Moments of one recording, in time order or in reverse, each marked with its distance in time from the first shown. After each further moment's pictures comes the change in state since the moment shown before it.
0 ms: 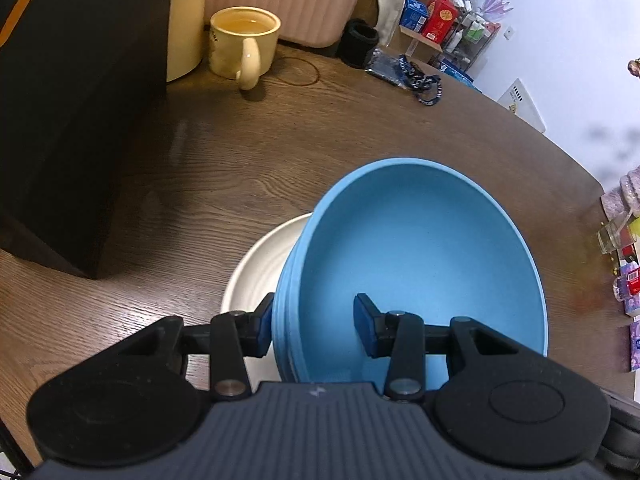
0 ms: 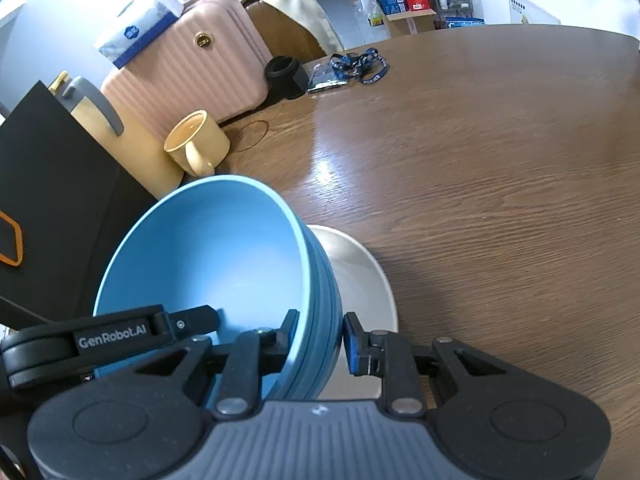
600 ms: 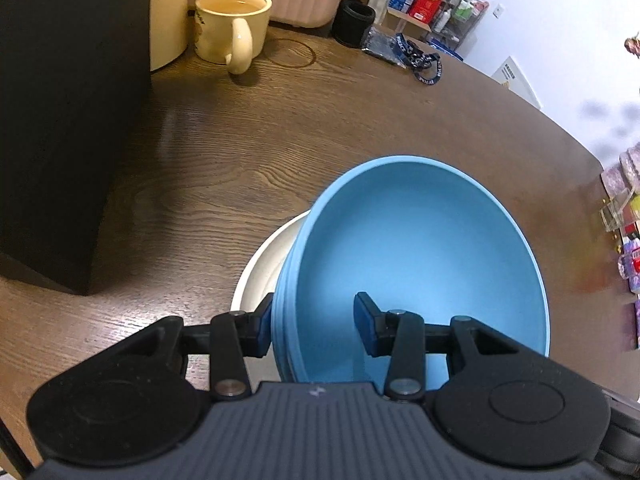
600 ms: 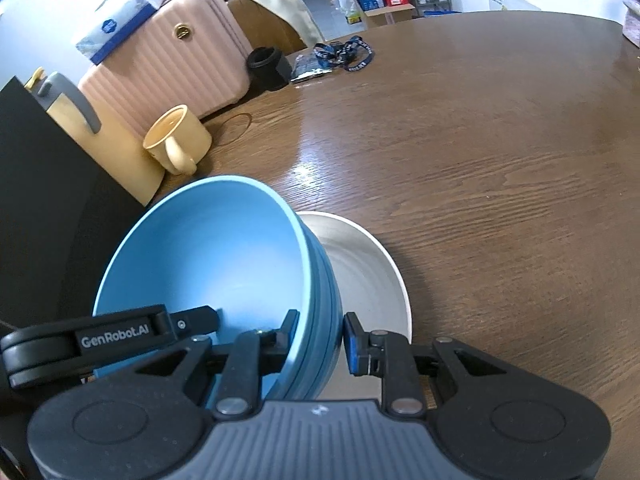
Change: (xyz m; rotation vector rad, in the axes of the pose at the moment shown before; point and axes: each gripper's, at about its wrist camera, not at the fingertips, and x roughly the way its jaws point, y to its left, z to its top) left arm 0.027 0.011 0.005 0.063 0.047 -0.023; right arm 0.022 0.004 -0.011 0.063 -0.014 -0.053
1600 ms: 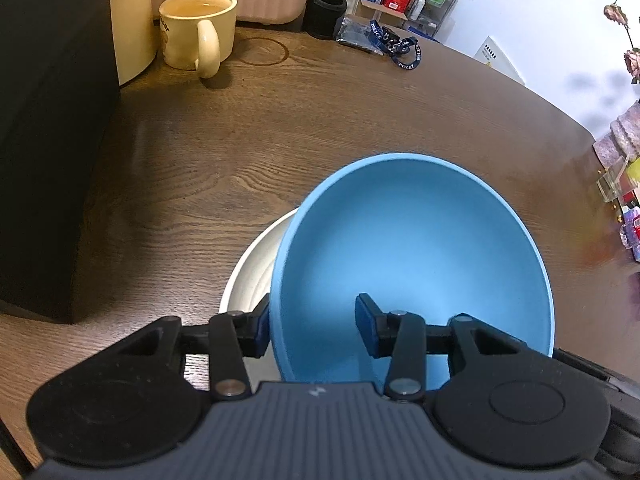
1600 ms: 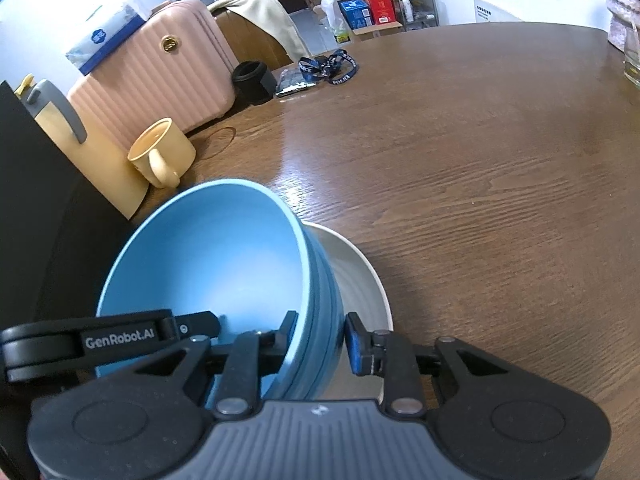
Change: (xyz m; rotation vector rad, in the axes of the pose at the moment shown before) left arm 0.016 -0.008 0.001 0.094 -0.004 -0.011; right arm 0.006 -0.004 -0.009 -0.012 -0.069 -0.034
